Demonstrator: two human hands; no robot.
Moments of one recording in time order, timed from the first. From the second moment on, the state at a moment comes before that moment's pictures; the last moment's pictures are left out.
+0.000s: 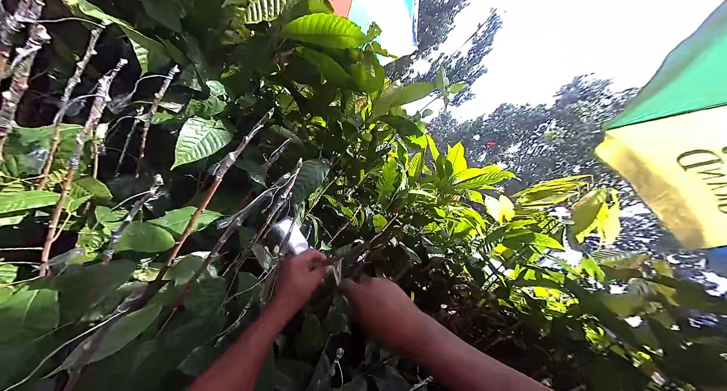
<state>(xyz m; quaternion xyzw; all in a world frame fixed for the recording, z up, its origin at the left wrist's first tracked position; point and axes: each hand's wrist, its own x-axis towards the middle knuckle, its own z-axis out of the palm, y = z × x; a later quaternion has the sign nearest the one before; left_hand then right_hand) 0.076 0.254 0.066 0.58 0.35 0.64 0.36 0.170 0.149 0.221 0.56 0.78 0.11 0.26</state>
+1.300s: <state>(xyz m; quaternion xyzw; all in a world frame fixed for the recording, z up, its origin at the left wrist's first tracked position) 0.115 0.230 0.056 0.64 0.32 0.67 0.16 0.230 0.196 0.232 0.59 0.80 0.05 0.10</state>
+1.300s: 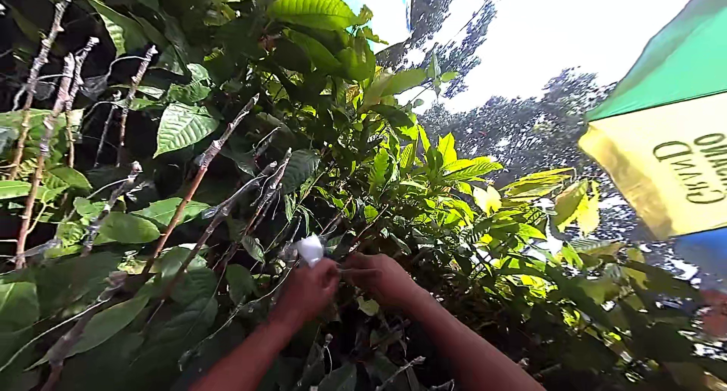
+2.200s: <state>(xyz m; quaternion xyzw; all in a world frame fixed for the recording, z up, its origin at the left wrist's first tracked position) 0.112 0.208 0.088 0.74 0.29 0.55 0.25 0.202 0.150 0.267 0.56 0.82 -0.09 0.01</state>
